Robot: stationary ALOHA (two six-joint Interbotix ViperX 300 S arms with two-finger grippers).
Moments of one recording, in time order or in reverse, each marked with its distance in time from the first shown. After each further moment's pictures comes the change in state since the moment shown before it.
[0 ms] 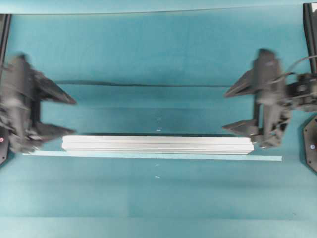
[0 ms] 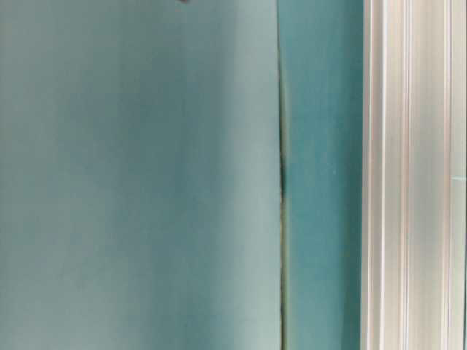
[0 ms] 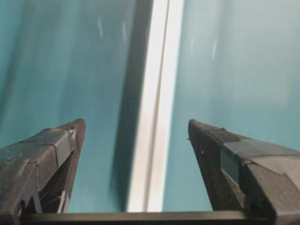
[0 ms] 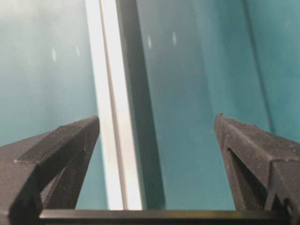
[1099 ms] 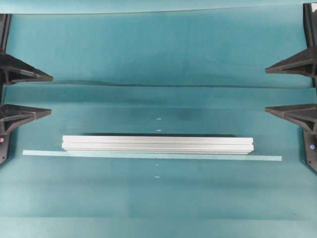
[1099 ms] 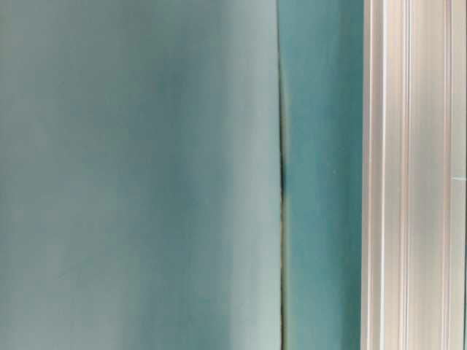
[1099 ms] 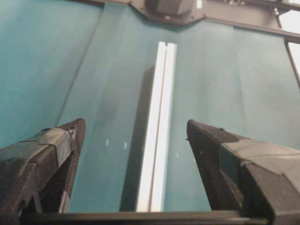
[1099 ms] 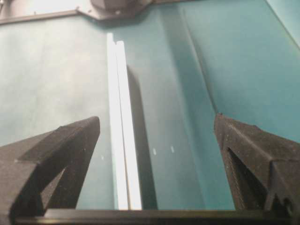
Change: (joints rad) left arm 0.017 -0.222 0.006 -0.003 -0.094 0.000; right arm -0.005 -0.390 0.067 0.000 -0.112 0.008
